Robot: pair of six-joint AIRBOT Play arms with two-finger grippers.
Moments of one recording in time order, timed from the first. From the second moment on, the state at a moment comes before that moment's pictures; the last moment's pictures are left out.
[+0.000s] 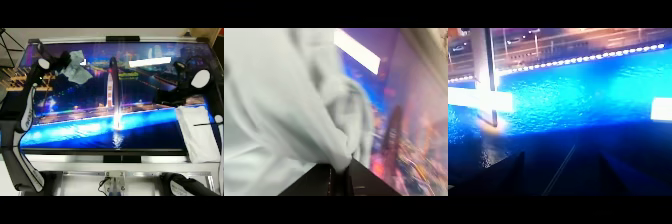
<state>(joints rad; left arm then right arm) -0.04 -2.06 2.04 0.97 -0.56 -1.73 0.06 -1.23 1.26 -1.31 1.32 1.63</state>
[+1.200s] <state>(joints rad) -0.73 -1.50 1.46 1.01 -0.93 -1.54 0.06 -0.85 1.12 -1.38 1.42 1.65</state>
